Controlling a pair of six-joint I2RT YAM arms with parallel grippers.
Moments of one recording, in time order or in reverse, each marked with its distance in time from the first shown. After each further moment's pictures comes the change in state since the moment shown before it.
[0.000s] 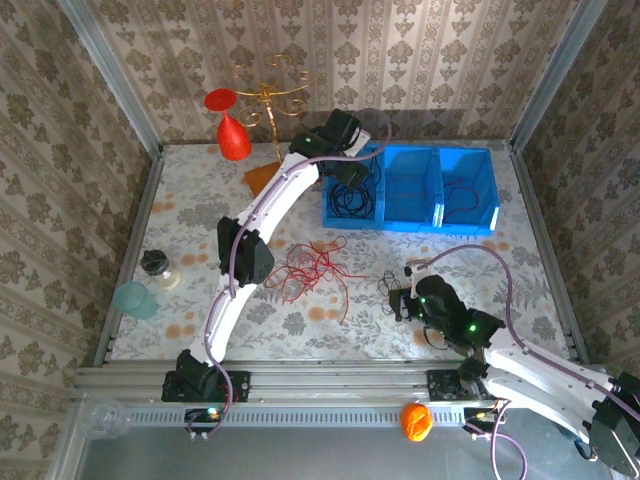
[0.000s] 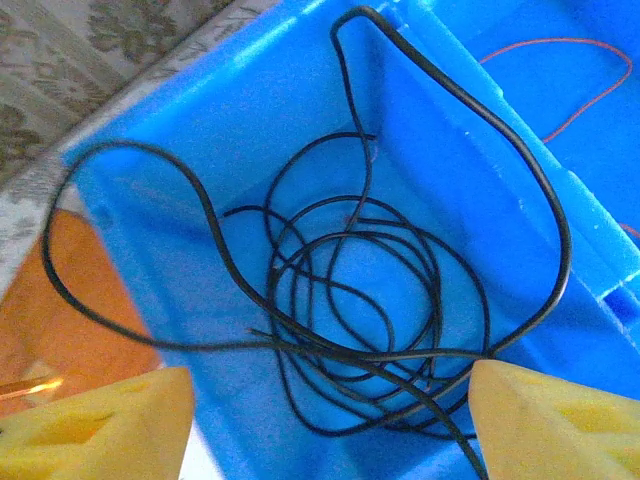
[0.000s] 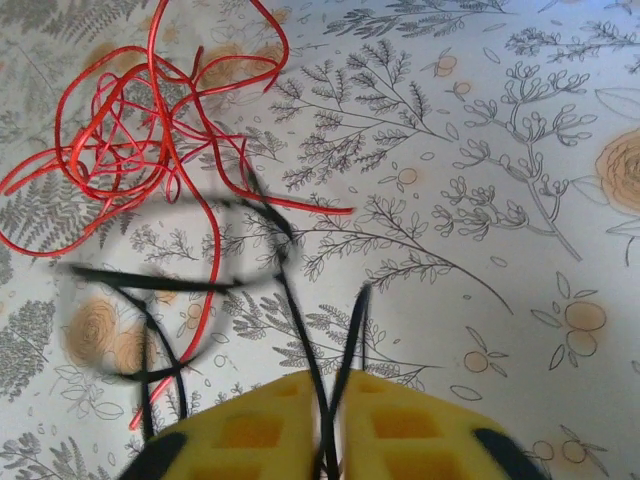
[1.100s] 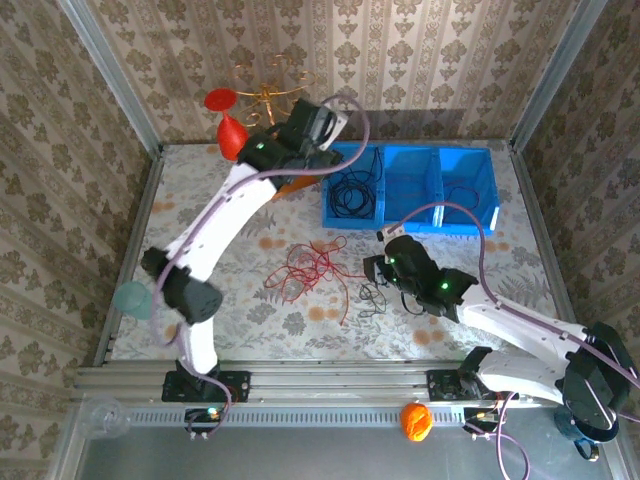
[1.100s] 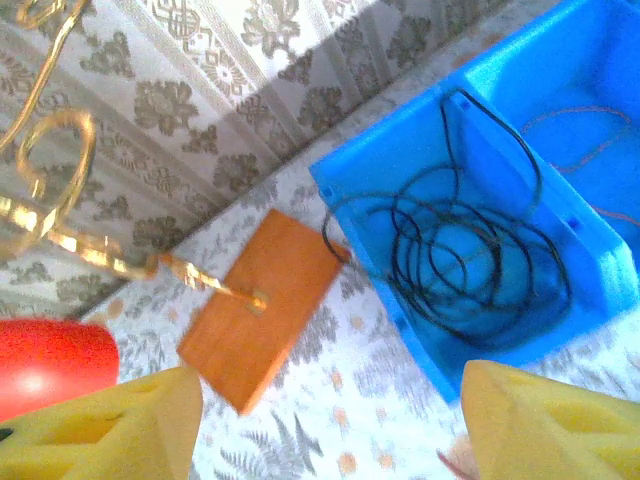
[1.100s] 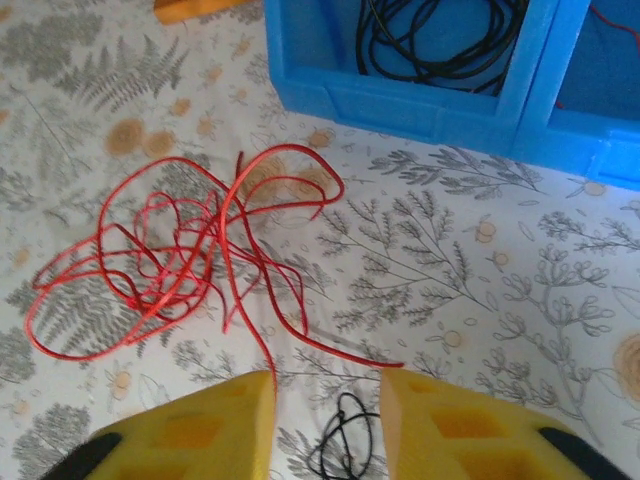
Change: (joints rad) left arm -0.076 -0.652 -0.574 0.129 -0.236 0.029; right arm 0.025 0.359 0.397 -0.082 0.084 -0.087
